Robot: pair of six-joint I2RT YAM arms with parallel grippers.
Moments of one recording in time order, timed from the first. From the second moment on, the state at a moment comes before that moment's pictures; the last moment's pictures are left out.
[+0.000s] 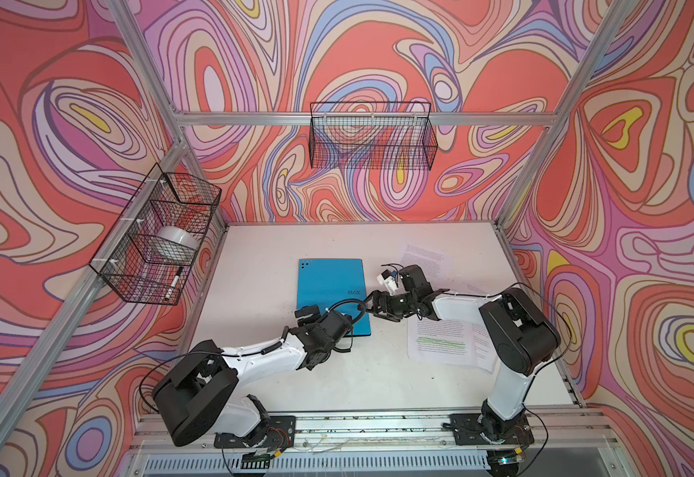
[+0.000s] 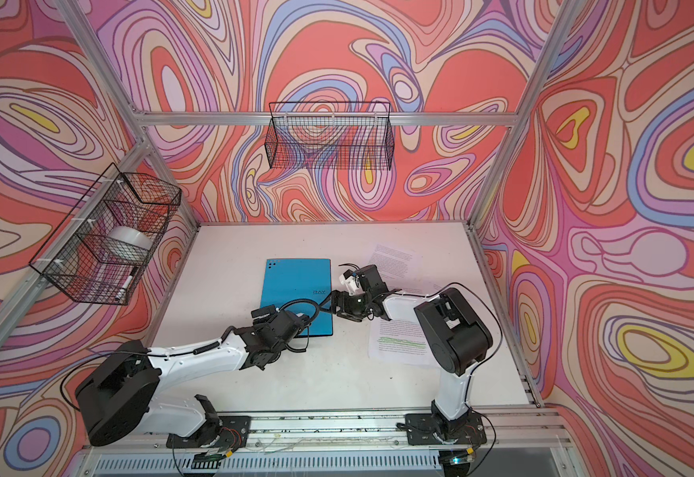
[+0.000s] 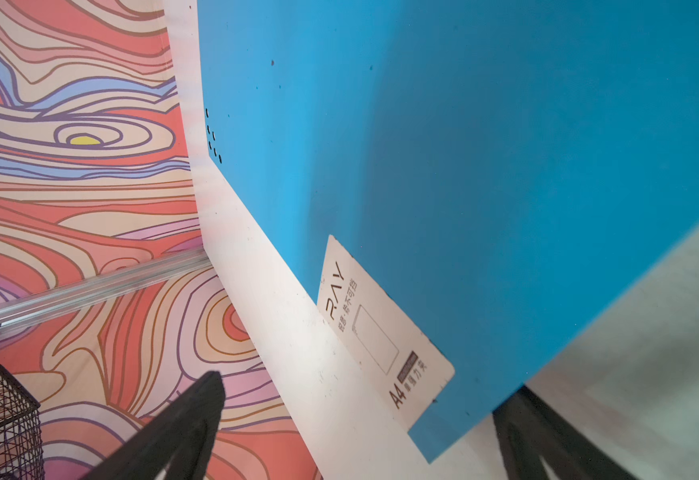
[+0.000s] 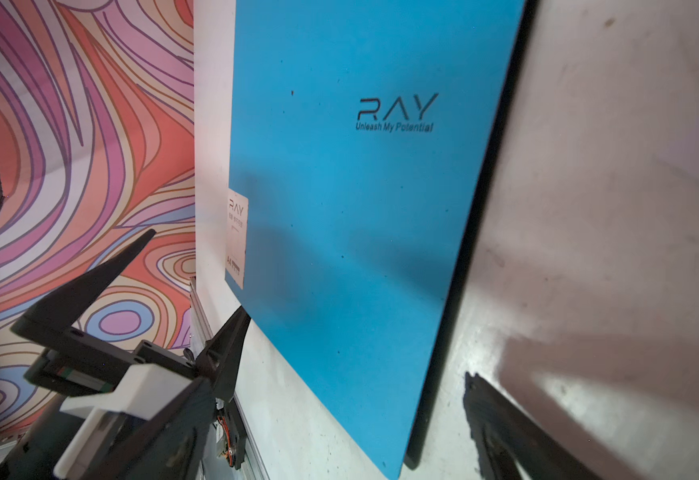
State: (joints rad) left arm -0.82 1.40 0.63 -0.32 -0.77 0.56; right arm 0.49 1.84 0.94 0.09 -0.72 0.69
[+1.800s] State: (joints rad) left arm -0.62 1.20 0.77 -0.59 -0.54 0.47; right arm 0.49 1.94 0.92 0.45 -0.91 0.95
